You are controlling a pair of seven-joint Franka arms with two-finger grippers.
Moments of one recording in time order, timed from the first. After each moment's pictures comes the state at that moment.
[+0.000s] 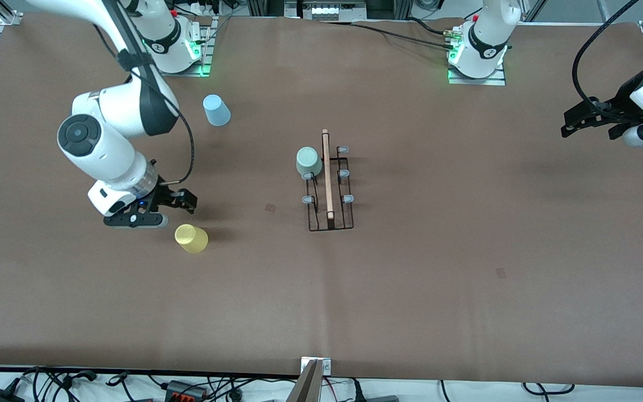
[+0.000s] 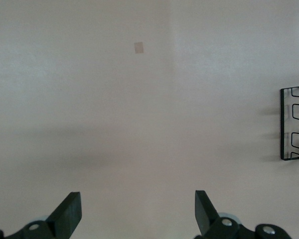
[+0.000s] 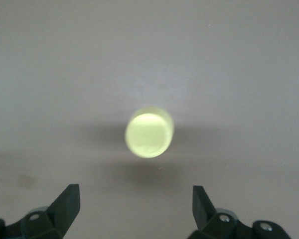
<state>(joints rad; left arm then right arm) -0.01 -0.06 0.01 -1.70 -0.04 1.59 0.02 0.19 0.33 0.05 -1.90 -0.05 2.32 0.21</state>
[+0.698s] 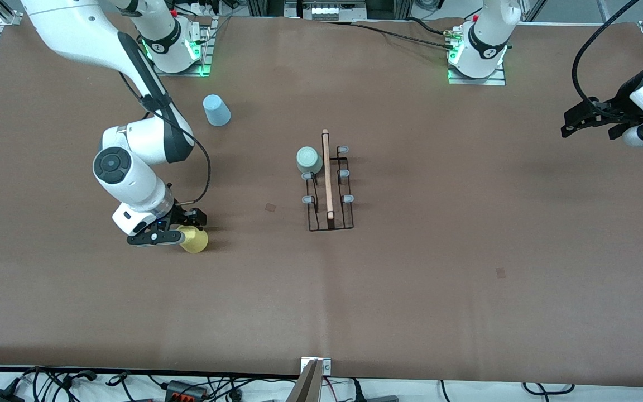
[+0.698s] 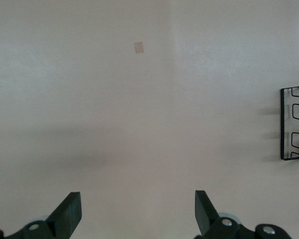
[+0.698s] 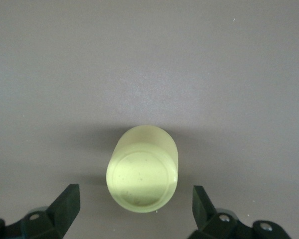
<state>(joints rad) -0.01 -0.06 0.01 -1.70 -0.04 1.59 0.02 0.19 0.50 0.05 -1.90 -0.07 2.52 0.19</state>
